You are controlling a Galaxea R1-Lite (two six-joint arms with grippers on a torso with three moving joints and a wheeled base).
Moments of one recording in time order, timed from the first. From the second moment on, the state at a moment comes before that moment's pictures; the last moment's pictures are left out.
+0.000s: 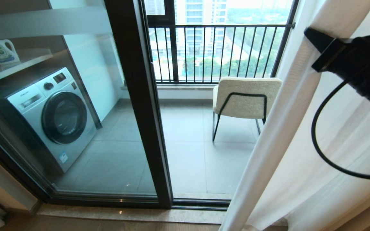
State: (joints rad) left arm 0.00 0.00 0.00 -0.01 -0.02 -0.03; right arm 0.32 1.51 -0.90 -1.07 0.07 0.04
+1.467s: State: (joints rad) left arm 0.00 0.00 0.00 -0.01 -0.02 -0.03; right arm 0.31 1.56 -0.94 -1.07 0.03 0.03
